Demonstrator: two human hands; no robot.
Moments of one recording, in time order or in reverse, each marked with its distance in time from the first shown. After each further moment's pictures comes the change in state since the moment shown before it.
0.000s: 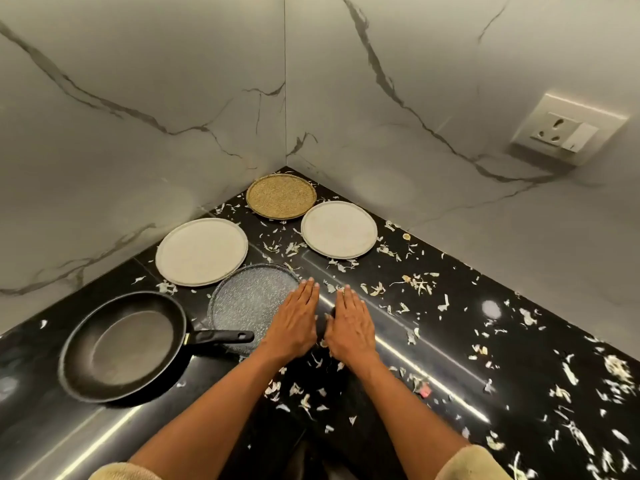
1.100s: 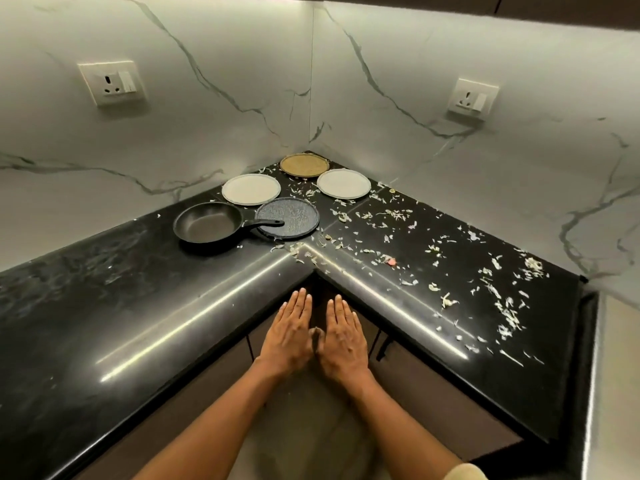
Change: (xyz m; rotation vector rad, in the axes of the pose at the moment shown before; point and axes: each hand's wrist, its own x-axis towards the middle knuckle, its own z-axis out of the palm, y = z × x) left_hand -0.387 0.165 0.026 0.038 0.093 -0.148; right_hand -0.409 -0.001 0.039 0.060 0.085 -0.156
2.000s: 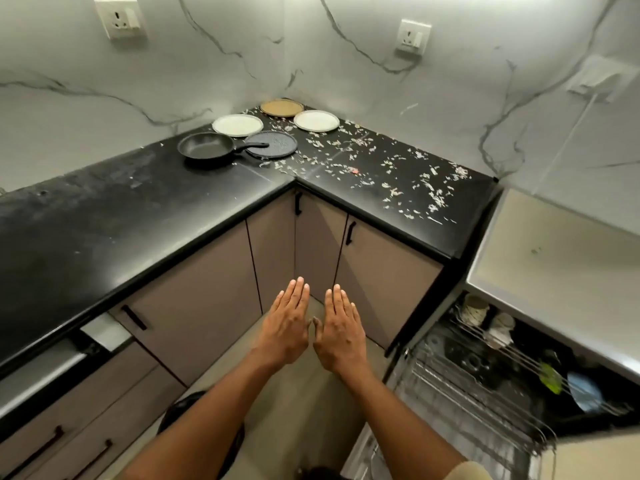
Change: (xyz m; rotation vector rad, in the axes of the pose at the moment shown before) left_hand -0.345 0.098 0.028 -0.013 -0.050 0.104; right_hand -0.374 -0.025 0.016 0.036 0.011 0.099
